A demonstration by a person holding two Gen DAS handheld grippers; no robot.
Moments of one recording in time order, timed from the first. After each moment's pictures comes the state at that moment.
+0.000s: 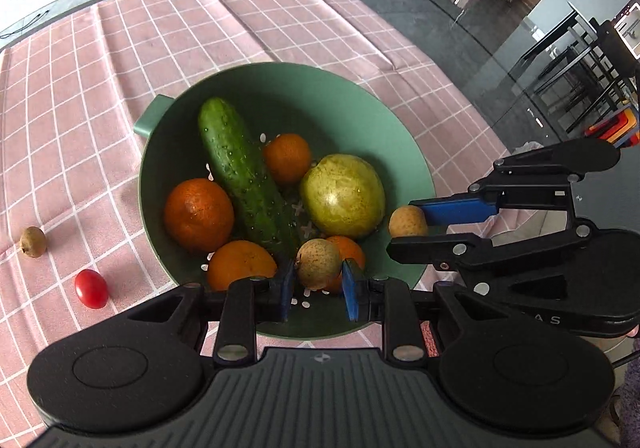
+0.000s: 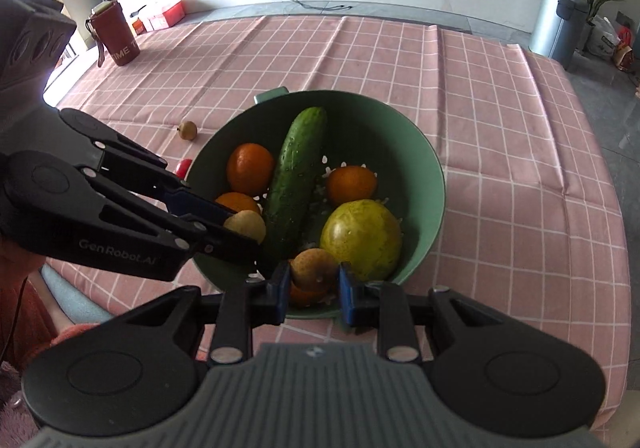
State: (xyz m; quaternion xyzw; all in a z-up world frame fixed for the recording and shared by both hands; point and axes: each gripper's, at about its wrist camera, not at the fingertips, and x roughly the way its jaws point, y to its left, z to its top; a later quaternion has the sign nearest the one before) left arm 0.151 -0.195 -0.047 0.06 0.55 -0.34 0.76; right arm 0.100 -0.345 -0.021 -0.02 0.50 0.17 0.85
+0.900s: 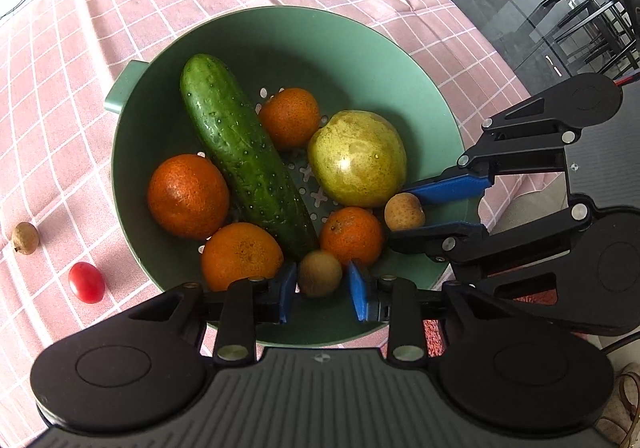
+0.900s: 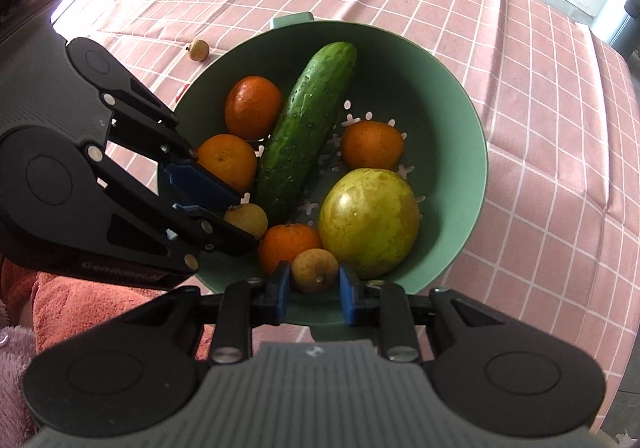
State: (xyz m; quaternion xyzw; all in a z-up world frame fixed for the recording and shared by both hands) left arm 0.167 -0.219 -0.064 0.11 0.61 -0.32 0.71; right arm 0.143 -0.337 -0.053 -0.08 0.58 0.23 0.78
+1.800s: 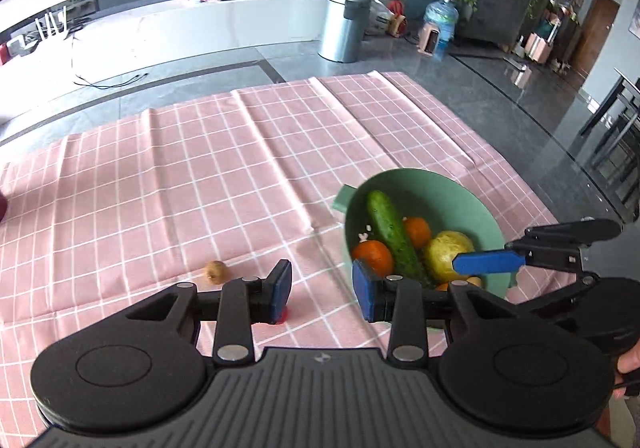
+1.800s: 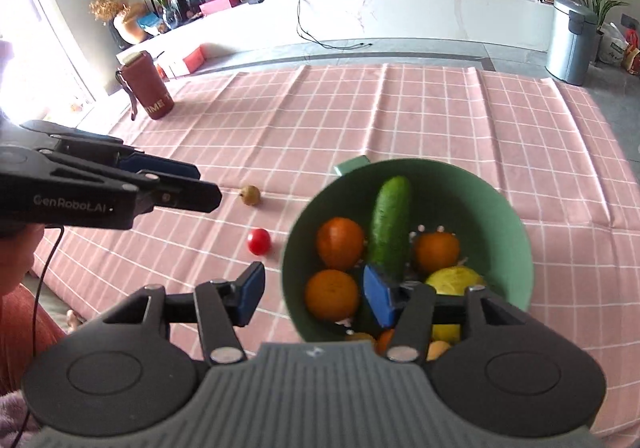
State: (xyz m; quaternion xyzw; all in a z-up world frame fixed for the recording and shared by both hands) left arm 0.141 -0.071 0.036 0.04 0.43 -0.24 0.87; right arm 0.104 -0.278 0.003 0.05 0.44 0.19 0.88
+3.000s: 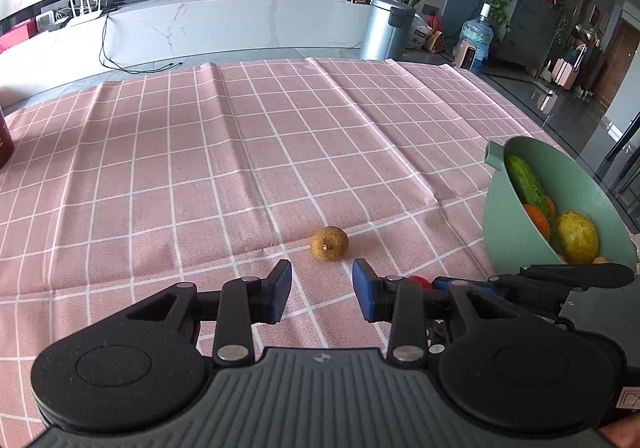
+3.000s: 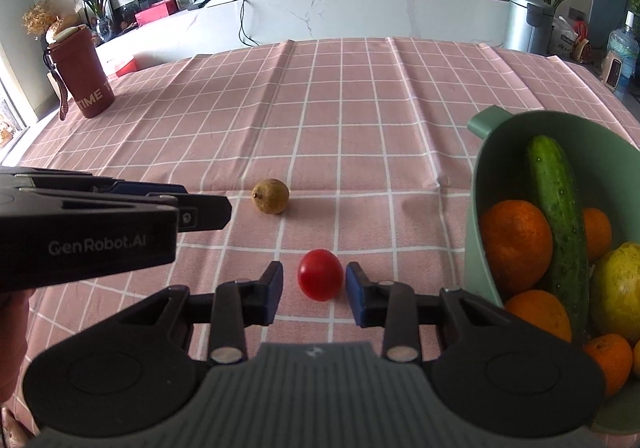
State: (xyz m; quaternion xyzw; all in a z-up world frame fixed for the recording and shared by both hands) left arm 0.178 0.003 -0.069 0.01 0.41 -0.22 0.88; right arm 0.149 -0.141 -0.096 0.04 0.43 0.07 0.90
